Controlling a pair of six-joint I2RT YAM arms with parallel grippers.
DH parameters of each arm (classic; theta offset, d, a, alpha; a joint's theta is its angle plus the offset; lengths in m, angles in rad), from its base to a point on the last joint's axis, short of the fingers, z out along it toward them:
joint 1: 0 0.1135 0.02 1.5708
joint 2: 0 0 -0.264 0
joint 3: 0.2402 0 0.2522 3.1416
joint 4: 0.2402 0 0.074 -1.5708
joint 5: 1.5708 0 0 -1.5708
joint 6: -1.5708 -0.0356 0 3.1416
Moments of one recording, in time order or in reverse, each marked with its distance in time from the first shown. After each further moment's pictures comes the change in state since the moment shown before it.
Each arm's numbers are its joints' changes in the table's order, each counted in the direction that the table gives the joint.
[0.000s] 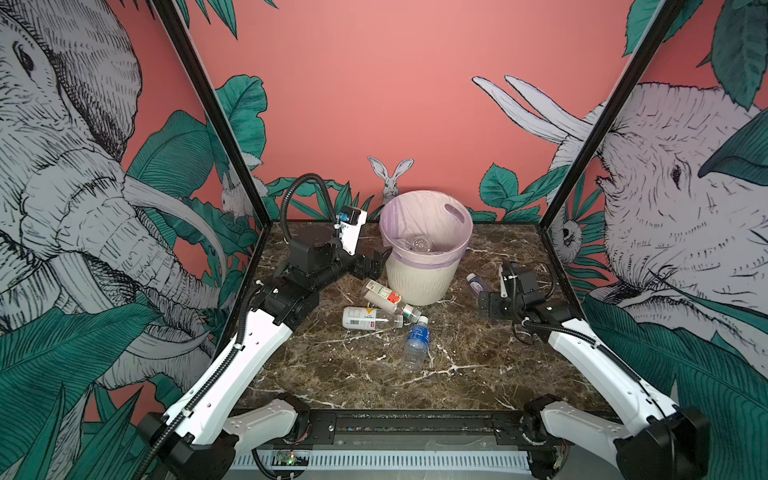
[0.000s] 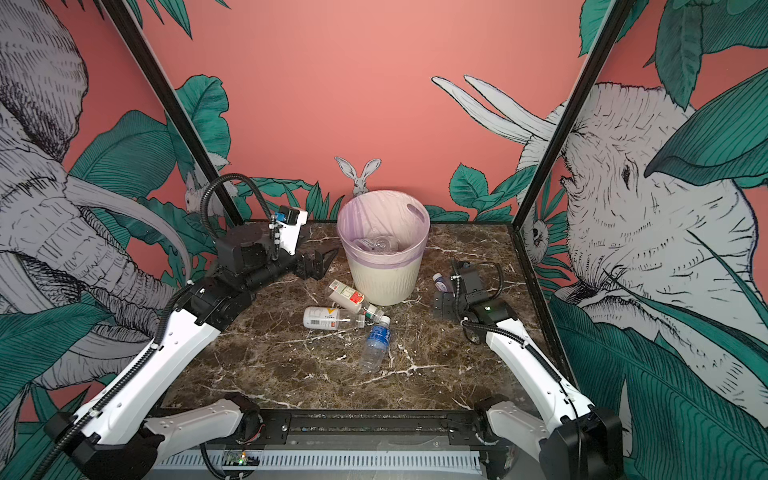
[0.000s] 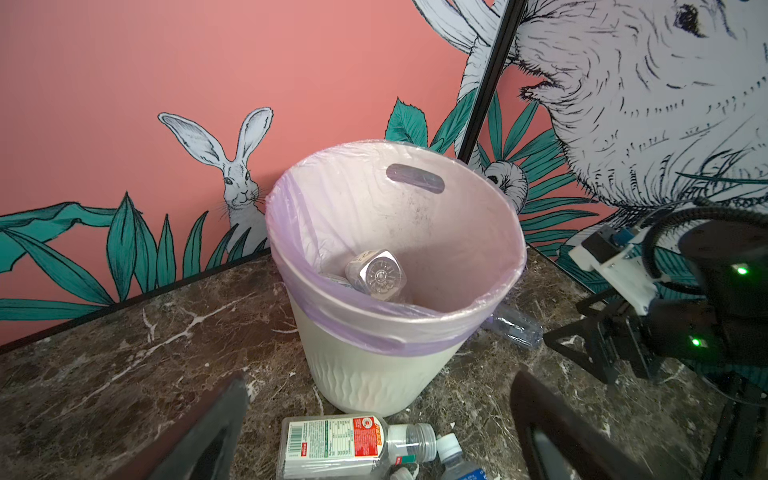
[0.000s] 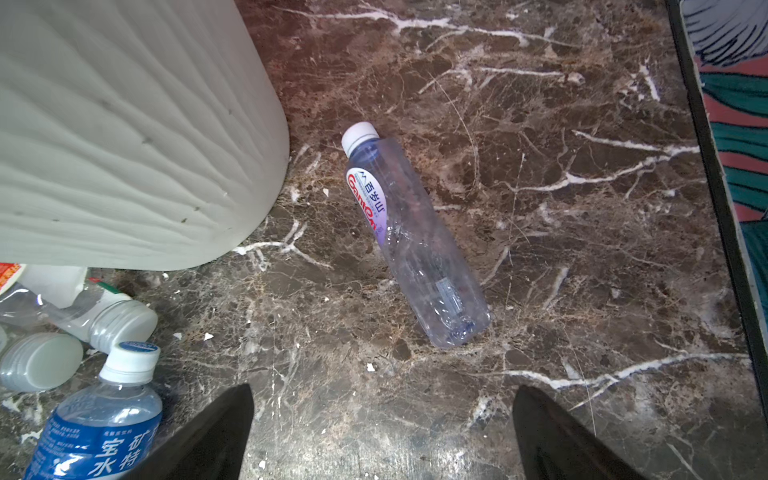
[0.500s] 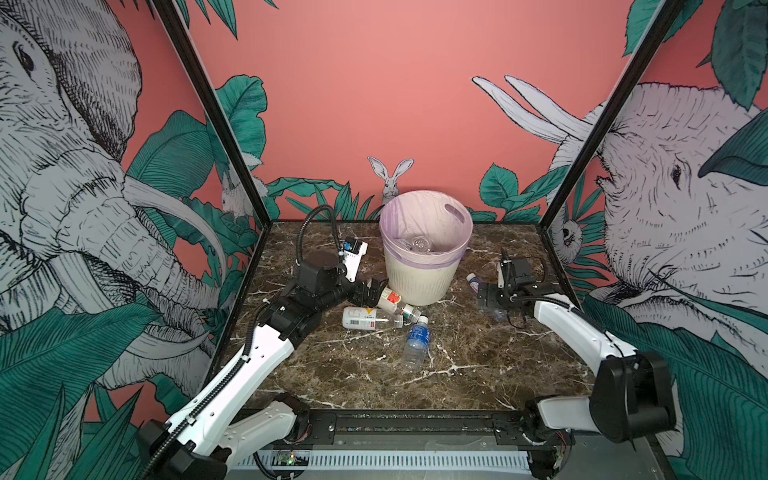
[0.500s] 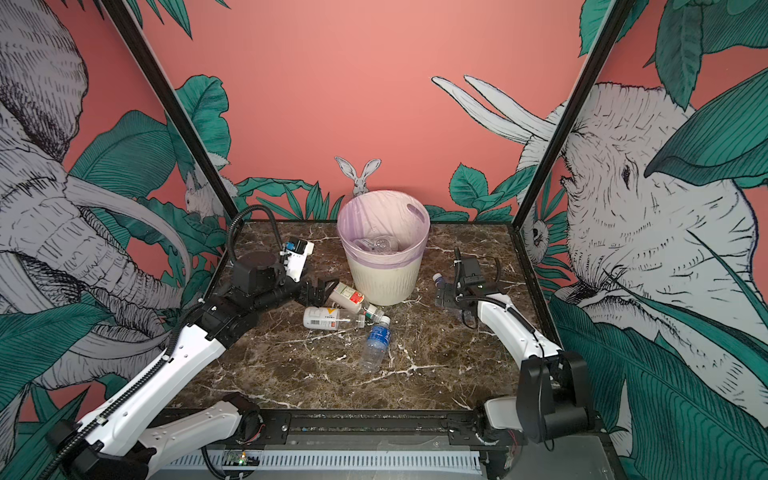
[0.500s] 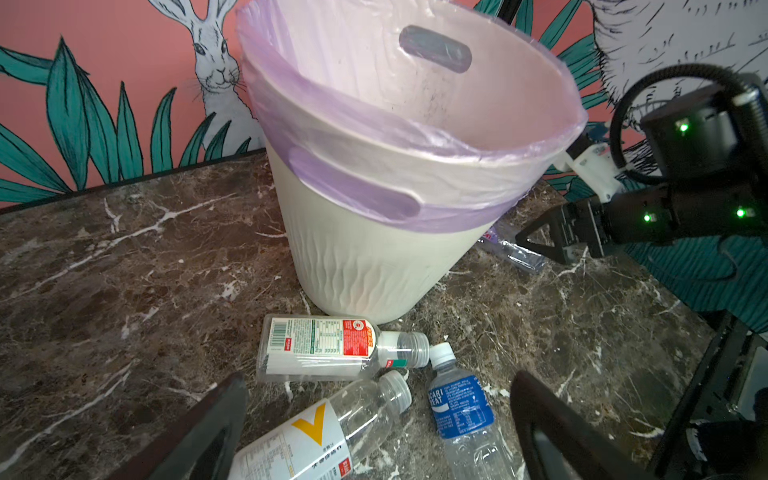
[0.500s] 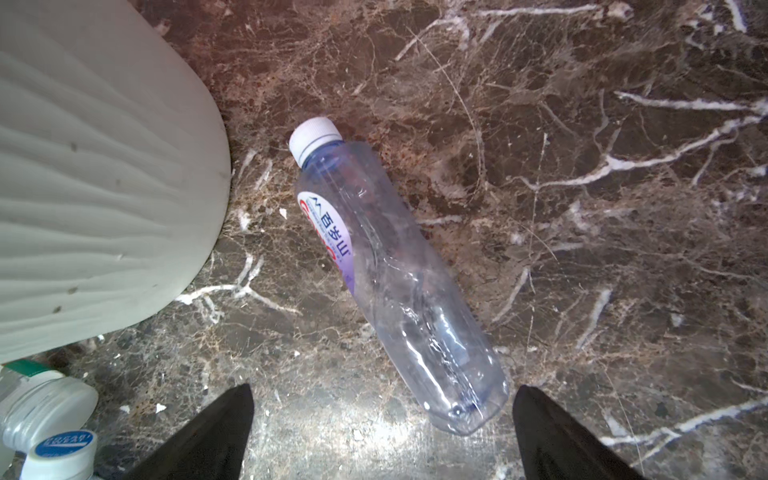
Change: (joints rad) left arm -0.018 0.082 -0.257 0.023 0.007 0.061; right arm -0.120 -0.281 0.068 -0.122 -0.093 0.013
